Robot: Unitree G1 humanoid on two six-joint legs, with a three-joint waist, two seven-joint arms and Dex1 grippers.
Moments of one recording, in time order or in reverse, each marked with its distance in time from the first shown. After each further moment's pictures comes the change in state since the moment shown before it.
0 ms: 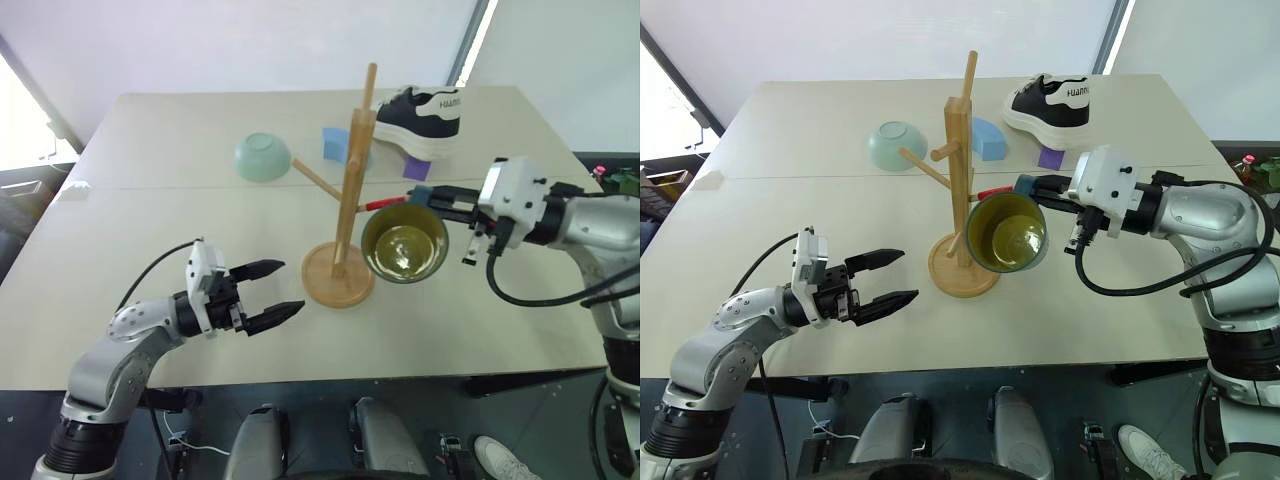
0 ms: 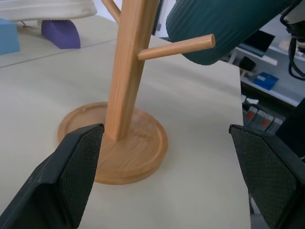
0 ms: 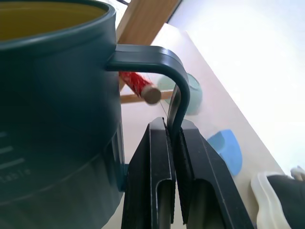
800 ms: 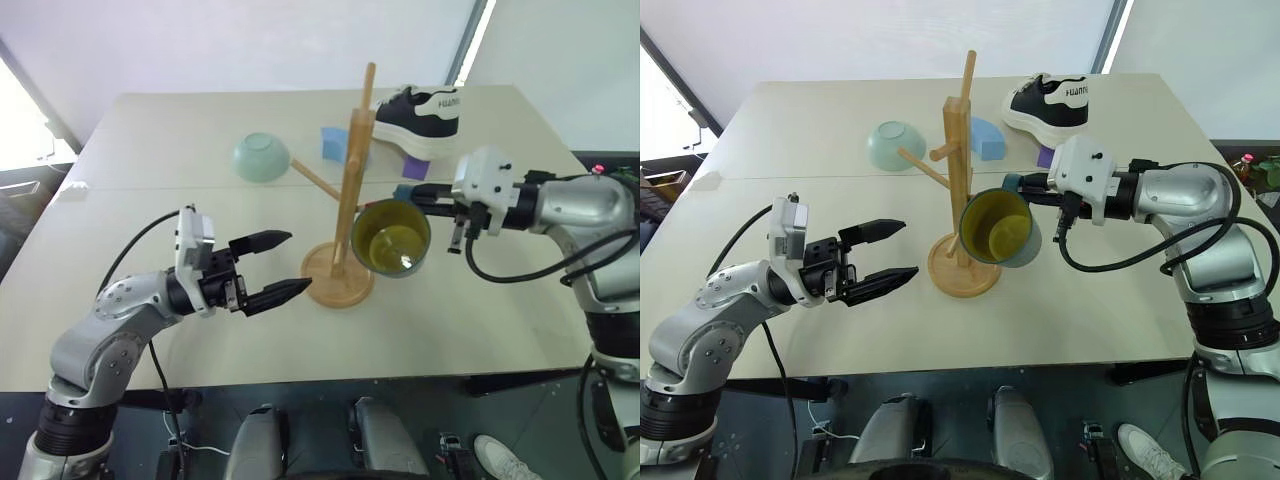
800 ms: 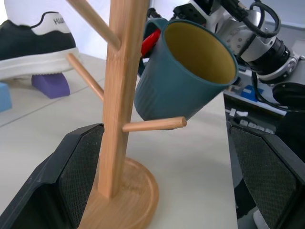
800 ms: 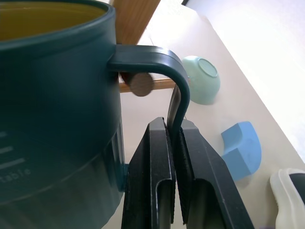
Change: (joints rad) left arm -0.115 0.026 0.046 -0.078 -0.135 0.080 0.038; right arm -0.126 0.016 0.102 0.119 -0.045 0.051 0.056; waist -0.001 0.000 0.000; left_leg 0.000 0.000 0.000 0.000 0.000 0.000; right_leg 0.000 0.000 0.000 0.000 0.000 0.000
